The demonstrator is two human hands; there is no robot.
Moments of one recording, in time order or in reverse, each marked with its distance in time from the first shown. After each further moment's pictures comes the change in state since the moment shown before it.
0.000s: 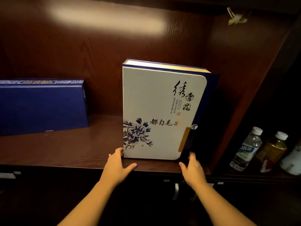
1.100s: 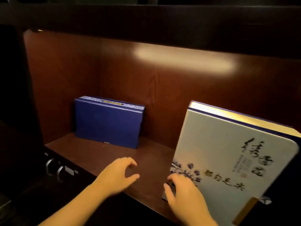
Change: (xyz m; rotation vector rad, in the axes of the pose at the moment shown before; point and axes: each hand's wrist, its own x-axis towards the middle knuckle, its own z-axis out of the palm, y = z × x) left_hand -0.010 0.004 -0.169 0.312 0.110 0.041; right_hand -0.026 -0.206 0.016 -0.246 -0.221 -0.850
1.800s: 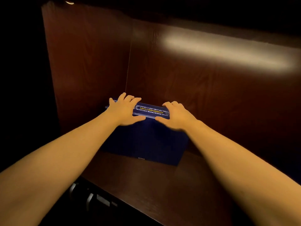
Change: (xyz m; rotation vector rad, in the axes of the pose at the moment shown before) left_hand 0.239 -0.214 -0.209 0.516 -0.013 -0.047; right_hand 0.388 -0.178 0.021 -0.190 -0.053 -0.089
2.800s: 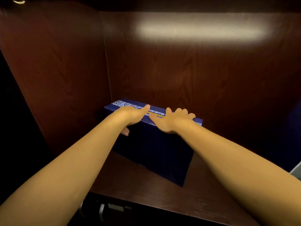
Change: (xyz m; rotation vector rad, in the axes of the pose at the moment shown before) left_hand -0.014 0.062 -0.032 -0.521 -0.430 -0.463; right_hand -0.040 -0.042 0.009 -0.075 -0.278 0.663
